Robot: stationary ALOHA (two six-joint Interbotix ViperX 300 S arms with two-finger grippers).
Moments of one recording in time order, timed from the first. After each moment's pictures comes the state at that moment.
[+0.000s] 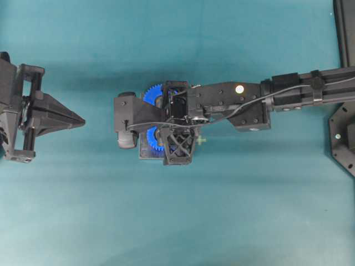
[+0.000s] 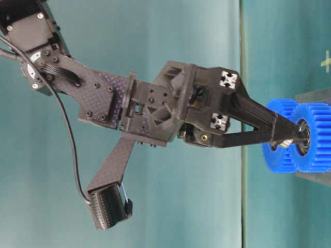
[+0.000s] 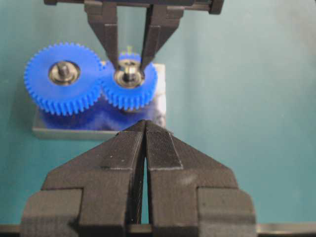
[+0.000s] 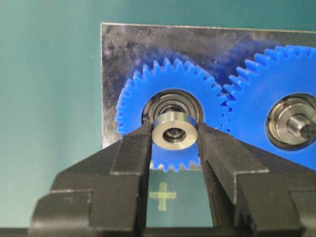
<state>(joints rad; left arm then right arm) -0.04 -0.74 1.03 0.01 0.12 -0.08 0.02 0.28 0.11 -0.01 0.87 -0.02</state>
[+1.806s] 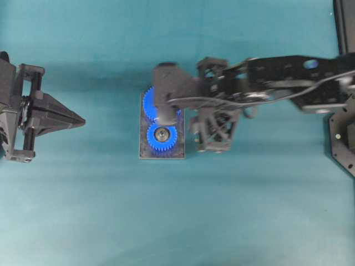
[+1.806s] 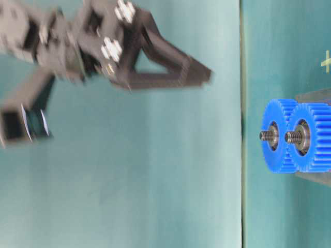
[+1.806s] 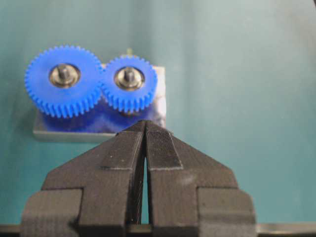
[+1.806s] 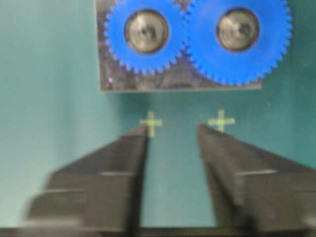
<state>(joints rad) -0.04 -0.74 1.03 0.01 0.11 -0.07 -0.01 -0.06 0.31 0.00 0.90 0.01</state>
